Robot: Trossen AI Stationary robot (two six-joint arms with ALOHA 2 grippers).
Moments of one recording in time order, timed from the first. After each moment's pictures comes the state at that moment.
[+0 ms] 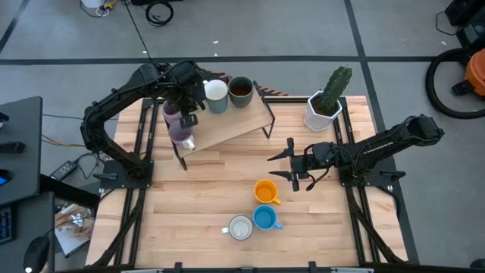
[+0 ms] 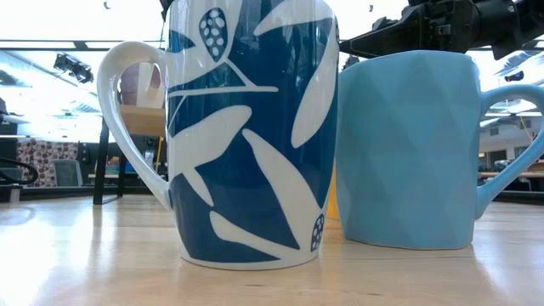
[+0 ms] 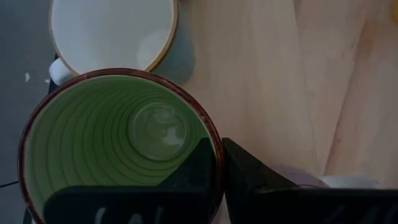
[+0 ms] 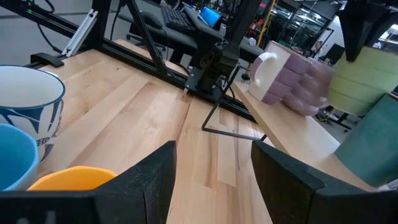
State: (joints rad) left arm 0.50 1.54 1.82 -1.43 -0.09 0.31; right arm 0.15 1.13 0.43 0.55 0.10 -0.42
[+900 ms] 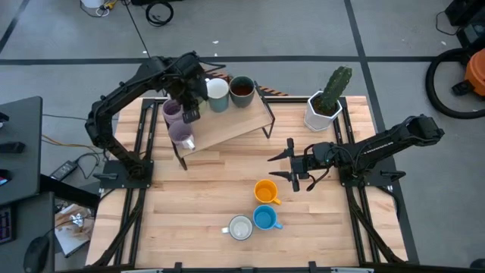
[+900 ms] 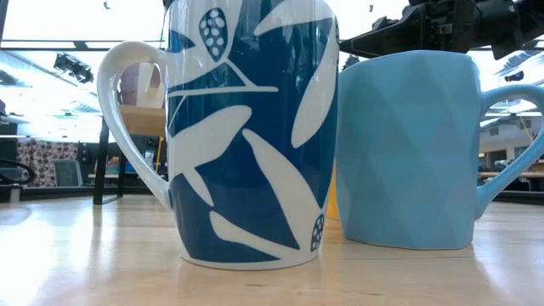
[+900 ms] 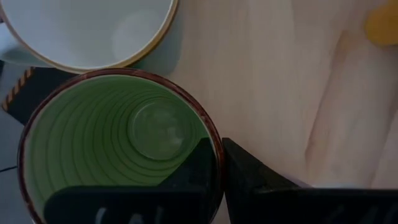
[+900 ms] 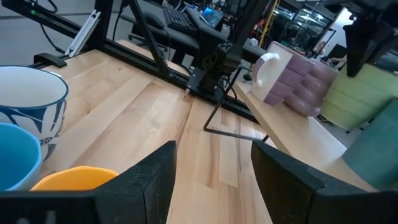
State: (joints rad) left arm 0.61 1.61 1.83 -1.44 0.07 0.33; right arm 0.15 1.12 0.43 0.55 0.09 -0.42
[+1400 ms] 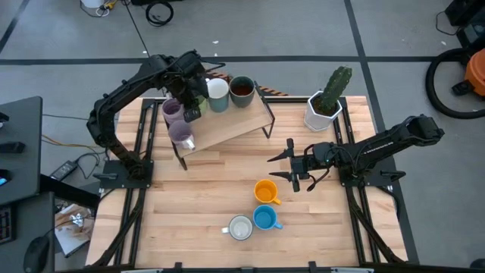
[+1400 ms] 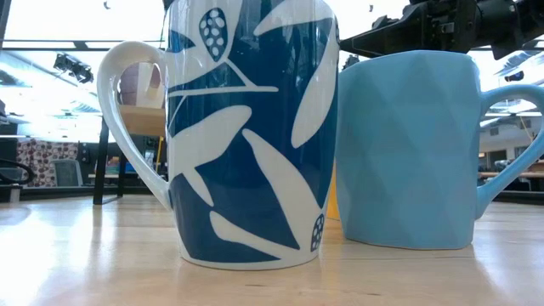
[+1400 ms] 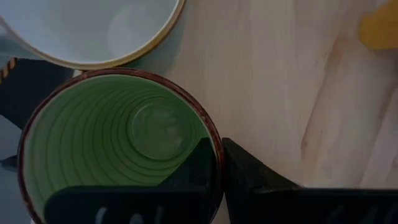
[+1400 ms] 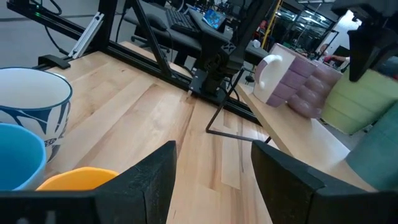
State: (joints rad) left arm 0.63 1.63 1.83 -1.44 0.12 0.31; right arm 0.15 1.12 0.43 0.55 0.08 -0.42
